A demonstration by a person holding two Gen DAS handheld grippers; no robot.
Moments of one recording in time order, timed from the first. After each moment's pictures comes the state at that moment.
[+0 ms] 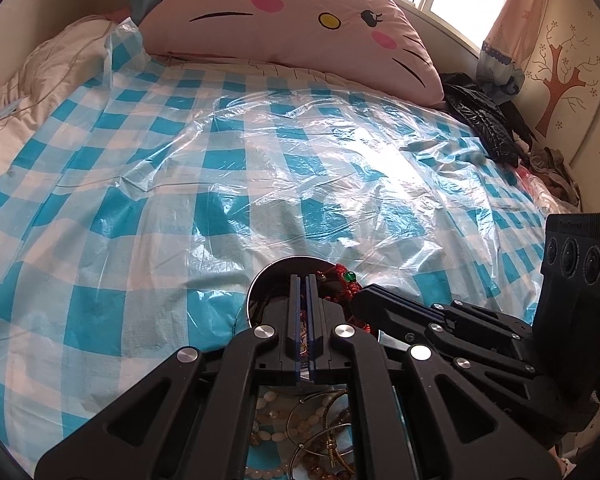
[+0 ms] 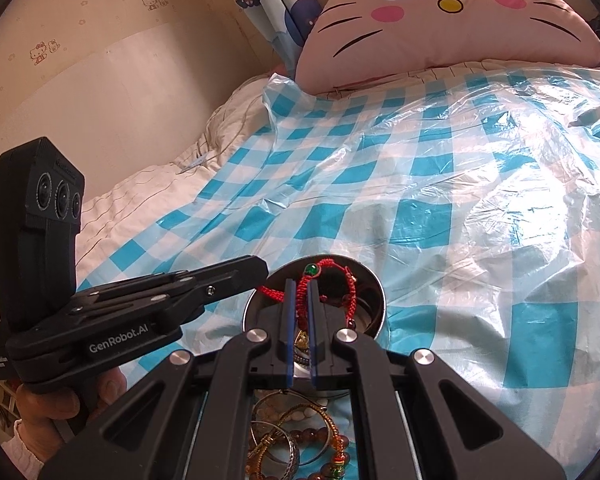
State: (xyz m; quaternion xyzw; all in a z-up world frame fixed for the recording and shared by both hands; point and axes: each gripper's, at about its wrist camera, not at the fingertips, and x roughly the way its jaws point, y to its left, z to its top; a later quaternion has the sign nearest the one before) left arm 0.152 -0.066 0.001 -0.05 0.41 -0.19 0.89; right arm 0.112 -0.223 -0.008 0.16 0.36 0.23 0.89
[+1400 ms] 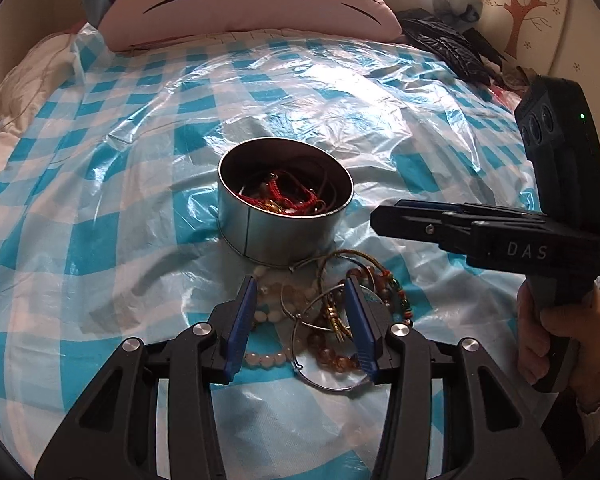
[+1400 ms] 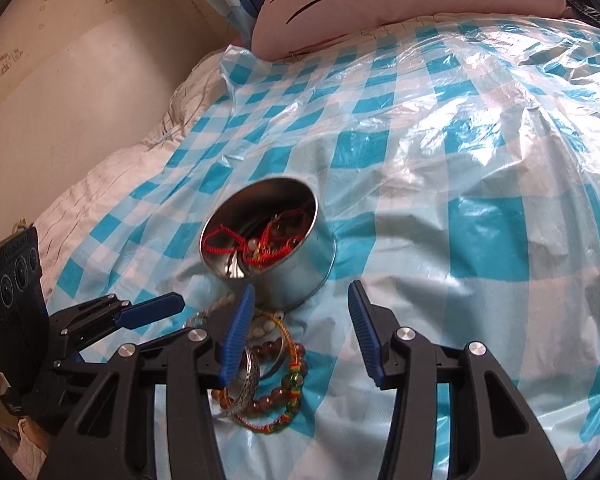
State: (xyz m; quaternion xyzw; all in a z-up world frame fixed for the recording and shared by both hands) left arm 0.073 -0.065 -0.033 0.05 0.44 -0.25 0.86; right arm 0.072 -0.254 -0.033 0.18 0.44 0.19 0.86
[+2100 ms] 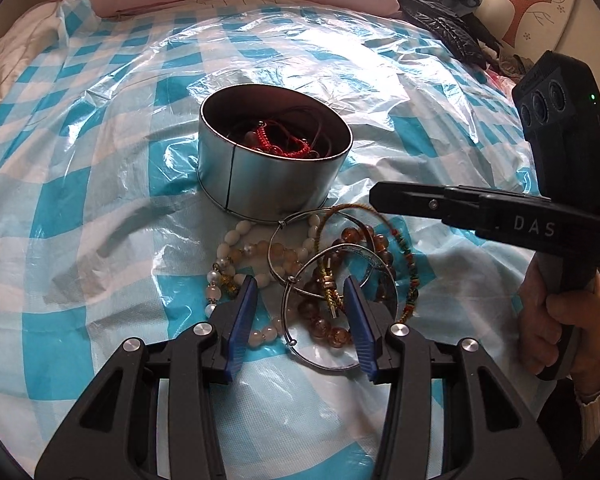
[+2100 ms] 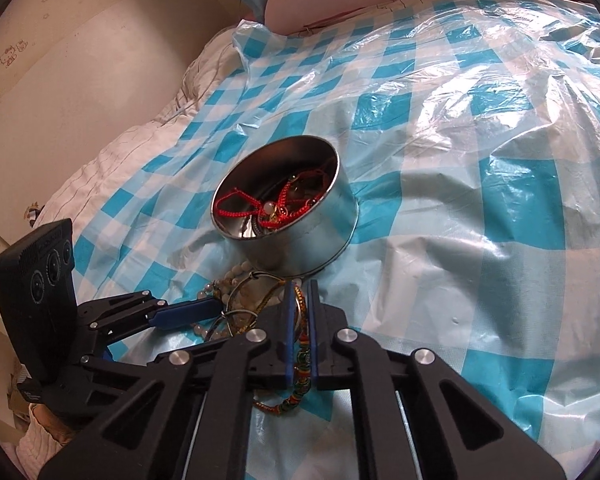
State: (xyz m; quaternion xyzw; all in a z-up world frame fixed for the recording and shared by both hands) left arm 0.076 -0.064 -0.059 0.04 0.49 -0.26 0.83; right arm 0.070 -0.249 -0.045 0.19 0.46 0.22 0.84
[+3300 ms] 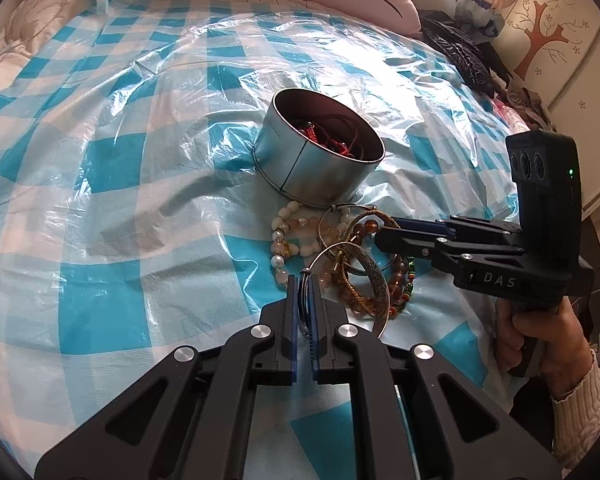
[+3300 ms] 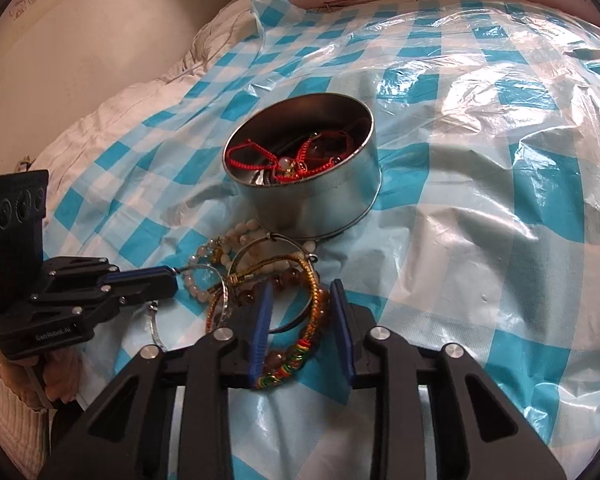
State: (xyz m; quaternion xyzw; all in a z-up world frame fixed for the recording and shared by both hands) left arm 0.070 -0.013 -0.045 -0.03 0.50 -0.25 0.83; right arm 0.061 -0.219 -0.054 0.11 0.49 0.23 0.83
